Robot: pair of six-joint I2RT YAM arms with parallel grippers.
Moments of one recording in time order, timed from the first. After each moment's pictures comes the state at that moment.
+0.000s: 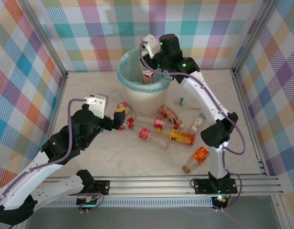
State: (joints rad) left arm -0.84 0.79 1.10 -0.61 -0.49 -0.16; right arm 0.57 2.05 2.36 -0.73 -0.13 -0.24
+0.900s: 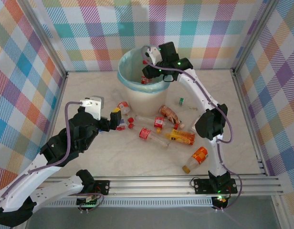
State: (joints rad) left arm -0.84 0.75 1.06 -0.64 -0.57 -0.21; right arm 0.50 2.21 2.43 -0.85 -0.22 -0.13
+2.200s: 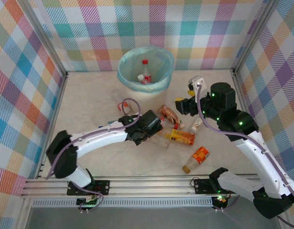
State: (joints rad) left arm -0.99 1.67 1.23 -0.69 -0.16 -1.49; right arm 0.52 0.99 1.26 -0.71 -0.12 -0.04
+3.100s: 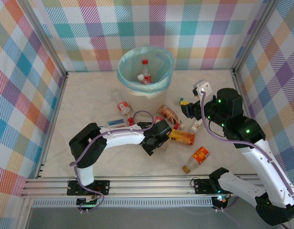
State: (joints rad) left arm -1.03 1.84 1.17 -0.59 -0.05 -1.72; right arm 0.52 0.92 1.25 -0.71 -0.07 -0.13
